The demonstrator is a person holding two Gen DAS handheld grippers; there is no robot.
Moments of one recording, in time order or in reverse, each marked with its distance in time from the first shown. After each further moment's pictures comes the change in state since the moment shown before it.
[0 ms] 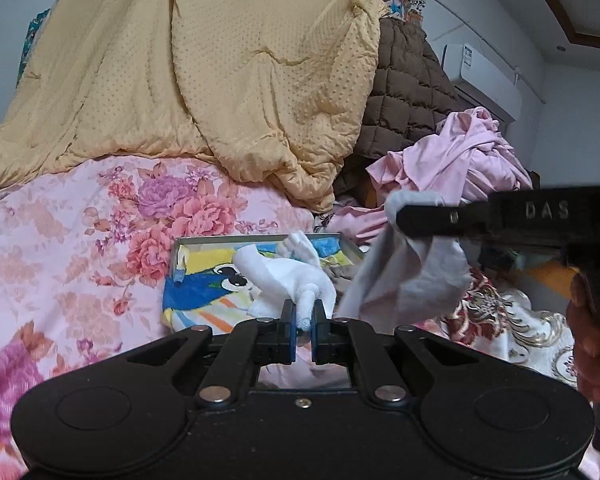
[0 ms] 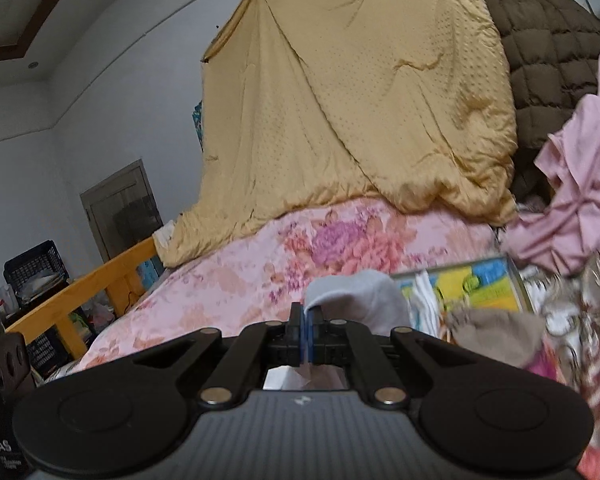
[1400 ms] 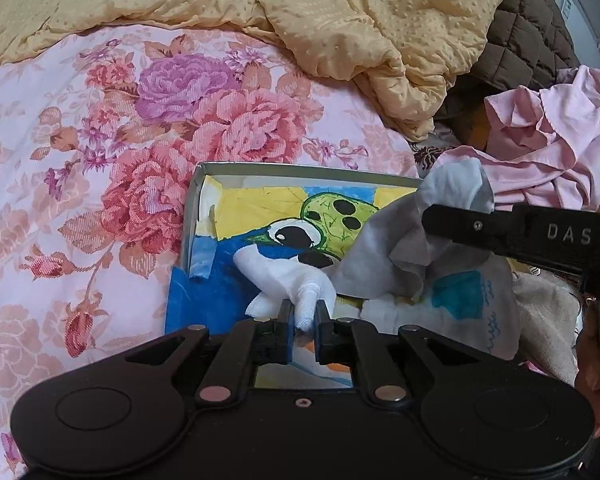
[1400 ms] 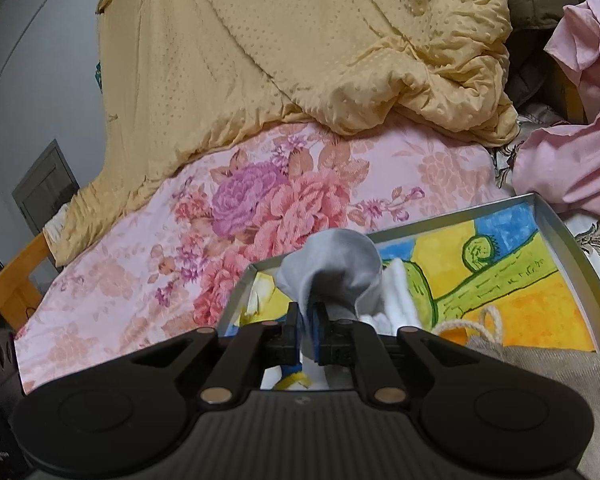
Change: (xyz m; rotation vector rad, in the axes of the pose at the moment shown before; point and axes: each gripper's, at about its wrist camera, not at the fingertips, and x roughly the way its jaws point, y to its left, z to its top) left arm 0.253 0.116 0.025 -0.147 0.303 0.058; right arm 0.238 -0.118 -0.005 0.148 0.185 -0.115
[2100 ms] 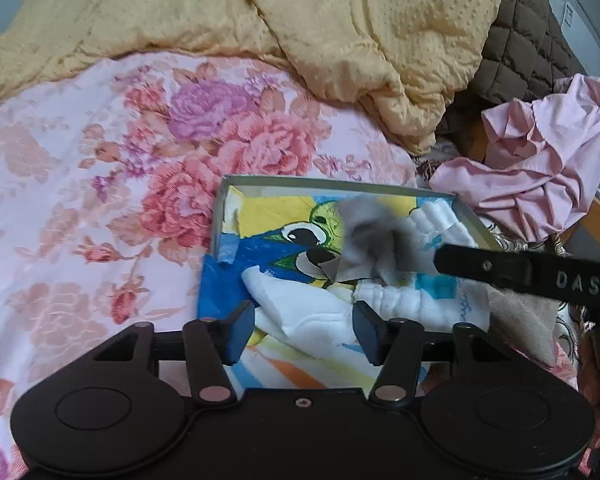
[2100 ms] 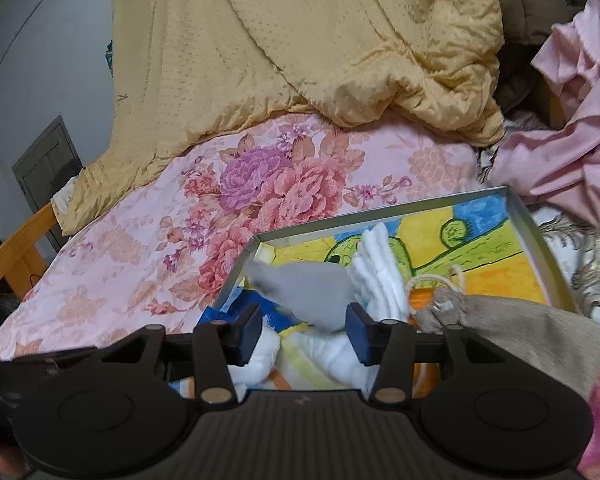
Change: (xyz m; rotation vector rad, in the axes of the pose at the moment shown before) left arm -0.062 -0.012 -0.019 -0.004 -0.060 0.065; right arm -0.057 0.012 -0.021 -0.068 0.020 -0.035
